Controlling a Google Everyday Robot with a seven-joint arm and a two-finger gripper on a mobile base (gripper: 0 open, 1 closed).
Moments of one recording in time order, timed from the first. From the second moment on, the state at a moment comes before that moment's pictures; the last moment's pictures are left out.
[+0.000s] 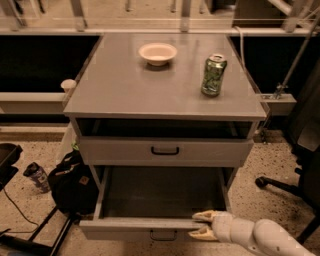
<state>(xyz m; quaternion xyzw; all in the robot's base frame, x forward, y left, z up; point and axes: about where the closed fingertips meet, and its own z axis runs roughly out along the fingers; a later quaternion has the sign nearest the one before) 0.486 -0.172 0.425 -0.51 0.70 0.13 0.48</state>
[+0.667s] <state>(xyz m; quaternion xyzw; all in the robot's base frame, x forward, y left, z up) 0.471 -0.174 0.426 -0.51 0.70 0.13 0.49</state>
